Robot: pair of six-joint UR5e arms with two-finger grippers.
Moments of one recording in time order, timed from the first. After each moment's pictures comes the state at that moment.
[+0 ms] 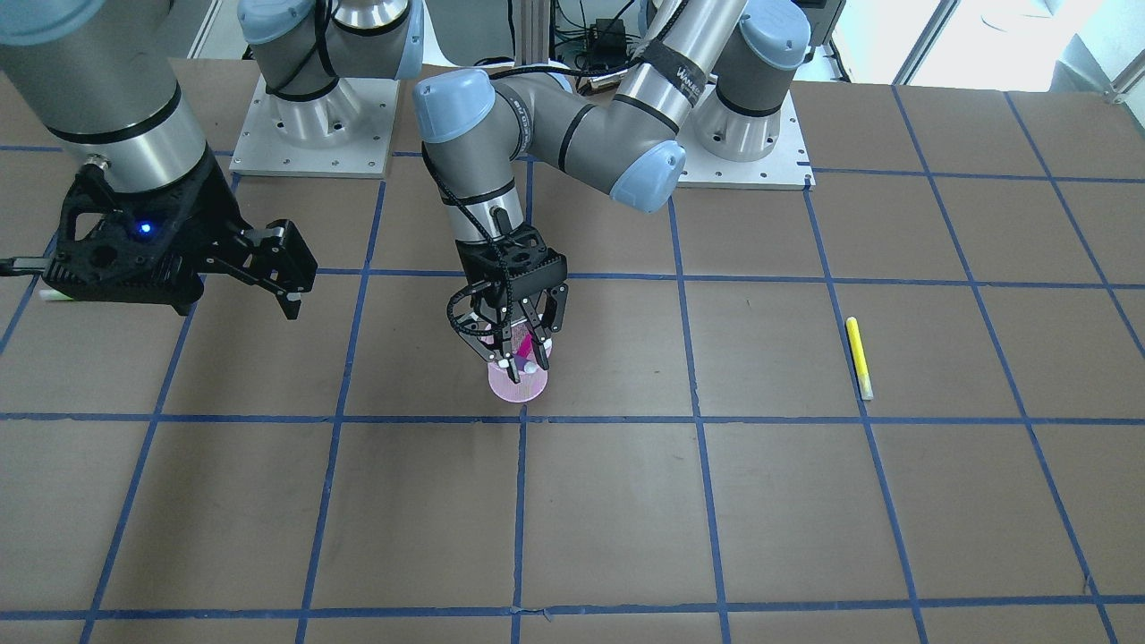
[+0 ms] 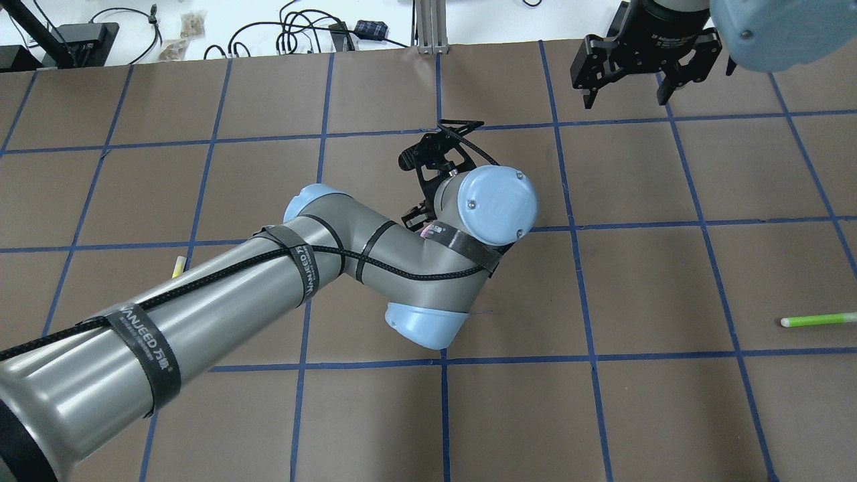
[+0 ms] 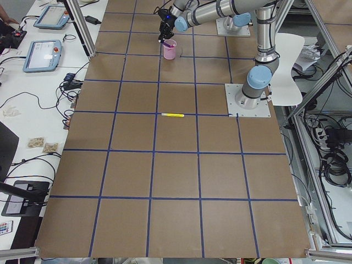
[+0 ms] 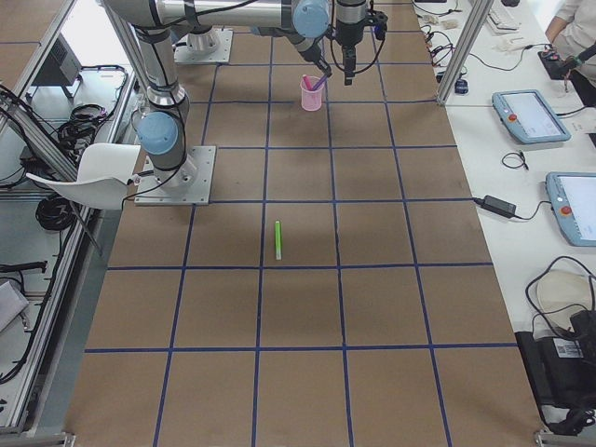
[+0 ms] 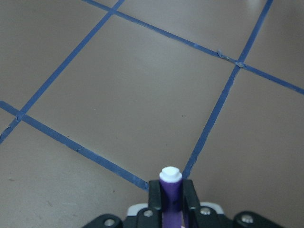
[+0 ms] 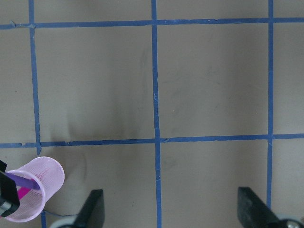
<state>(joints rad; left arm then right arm) -2.16 -1.97 -1.79 -0.62 2.06 -1.02 1.57 -1.42 1.45 -1.68 -1.59 0.02</state>
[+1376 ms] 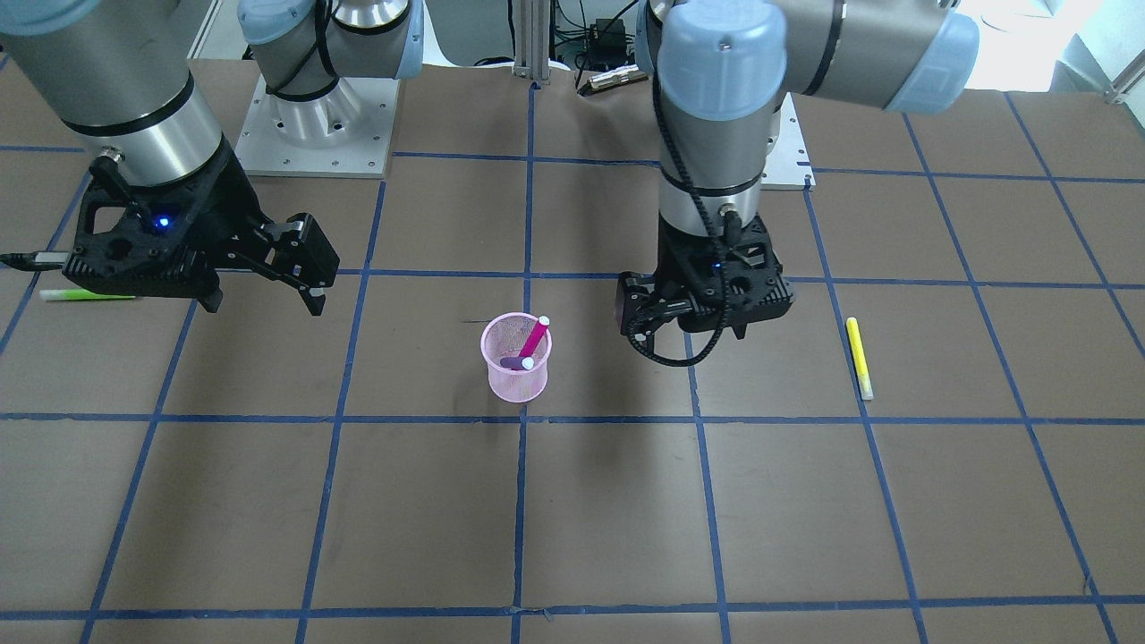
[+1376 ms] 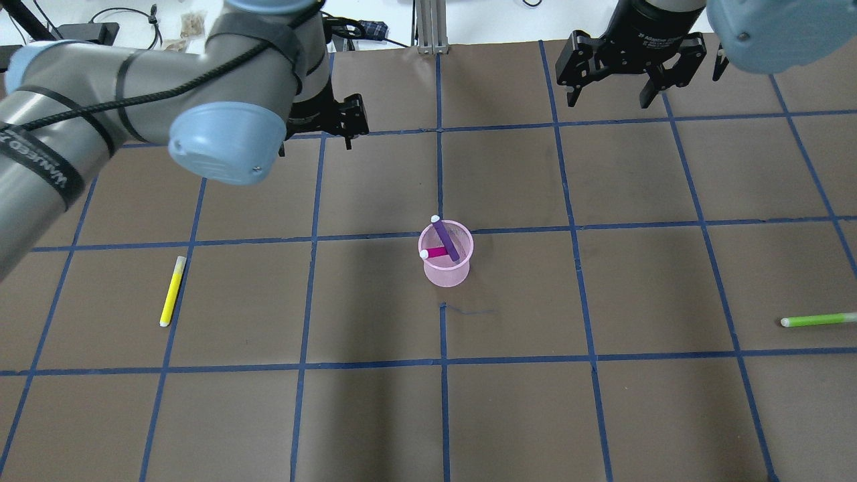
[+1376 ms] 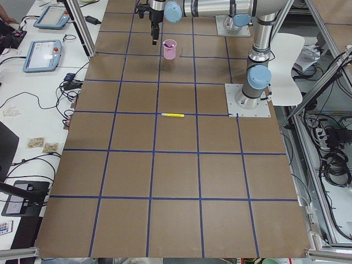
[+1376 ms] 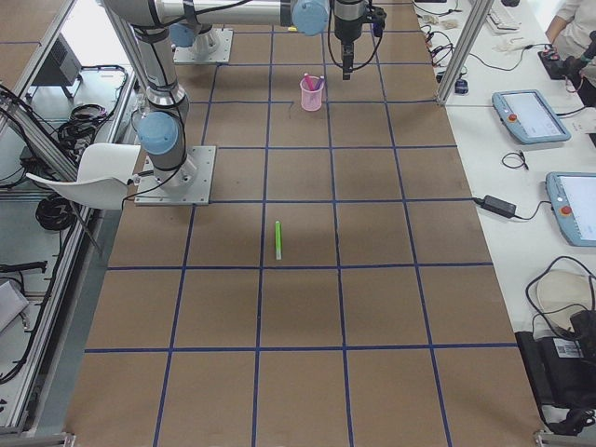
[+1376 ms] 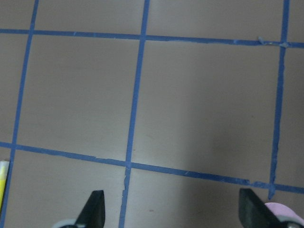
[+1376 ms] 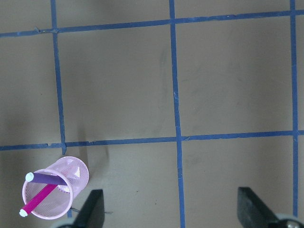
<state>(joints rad) -1.73 -1.75 -1.58 -1.25 1.69 -0.33 1.58 -1.43 1.45 -1.68 -1.52 0.07</state>
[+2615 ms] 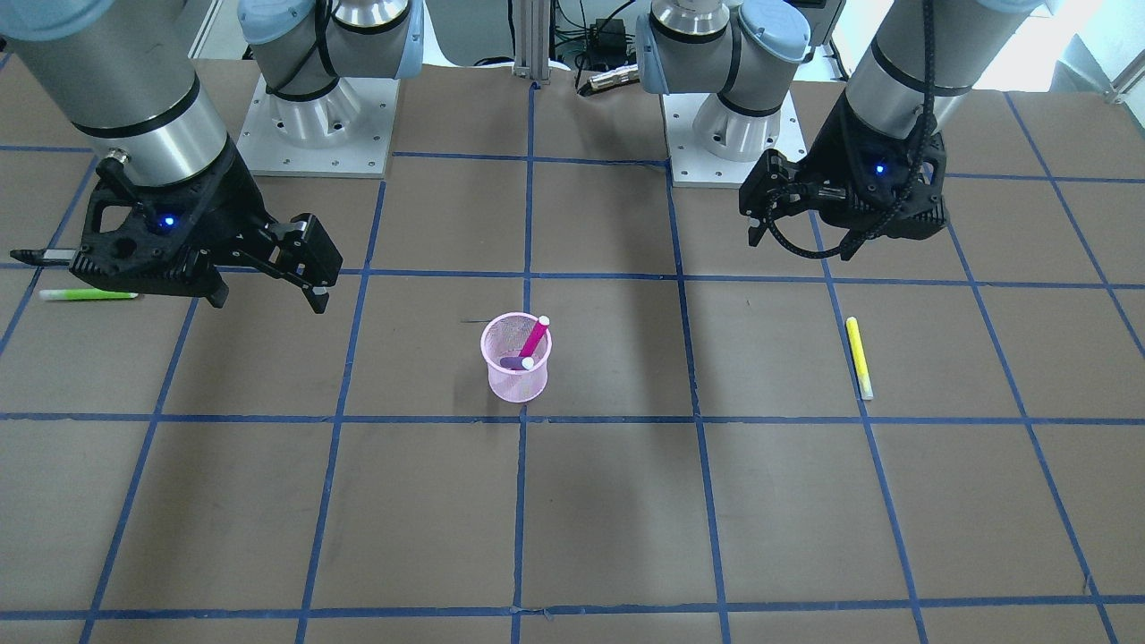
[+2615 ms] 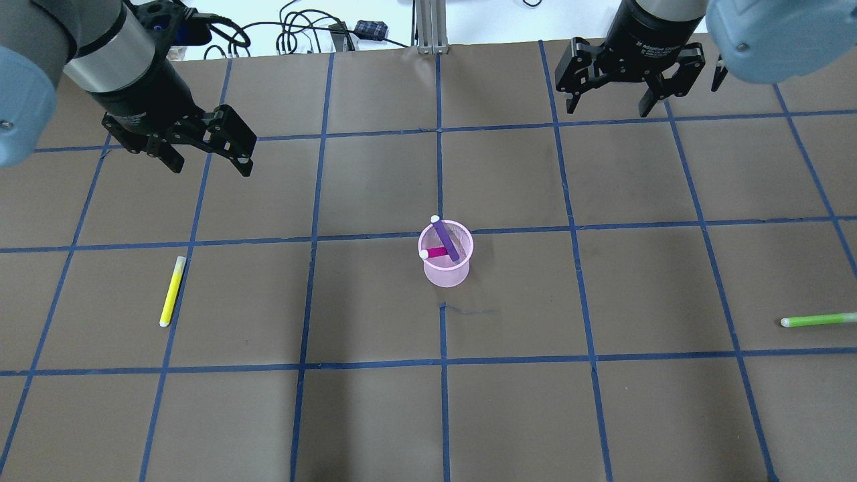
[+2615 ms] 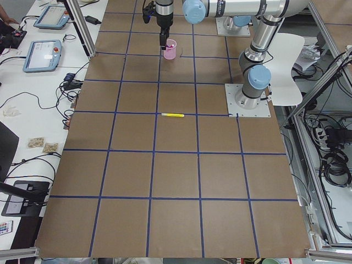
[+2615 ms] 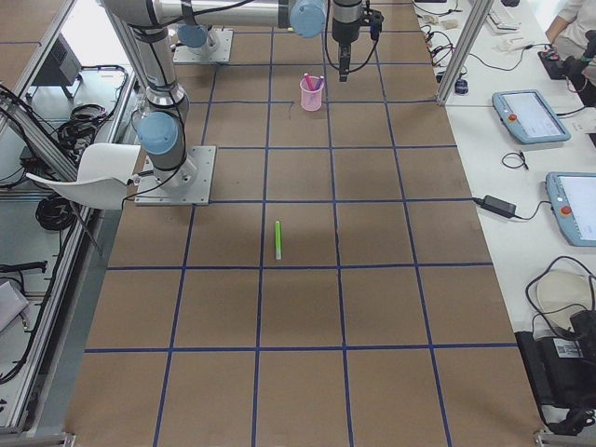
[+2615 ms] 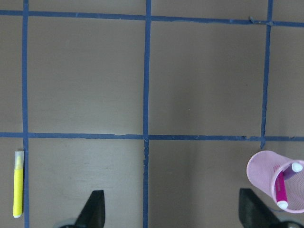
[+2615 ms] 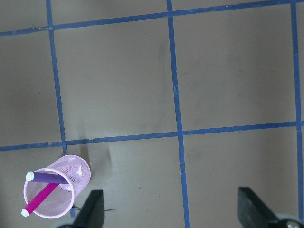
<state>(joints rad) -1.49 -1.56 -1.60 -1.57 1.53 0.21 1.58 -1.44 1.48 -1.68 -1.52 0.10</state>
